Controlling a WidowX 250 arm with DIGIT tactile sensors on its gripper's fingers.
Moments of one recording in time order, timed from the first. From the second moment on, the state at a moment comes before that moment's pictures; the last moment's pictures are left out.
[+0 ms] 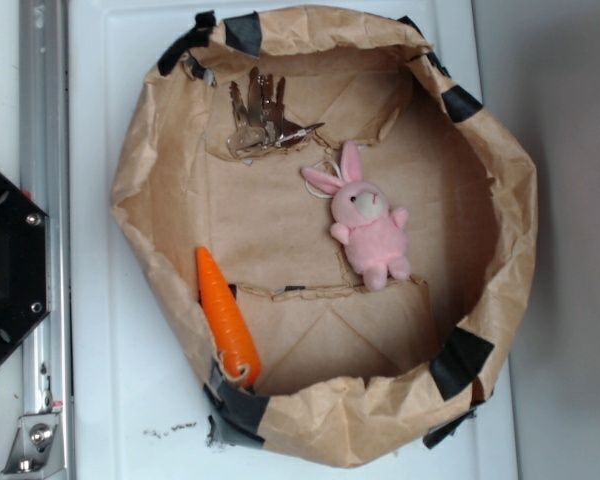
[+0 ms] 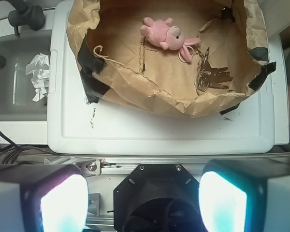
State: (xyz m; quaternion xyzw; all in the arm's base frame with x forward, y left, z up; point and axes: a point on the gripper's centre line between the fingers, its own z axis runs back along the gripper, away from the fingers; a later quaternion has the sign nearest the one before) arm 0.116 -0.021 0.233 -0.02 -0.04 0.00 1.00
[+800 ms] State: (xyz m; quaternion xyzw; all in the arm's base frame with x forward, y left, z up) arm 0.235 0.007 0.172 -0.01 -0.14 0.09 0.99
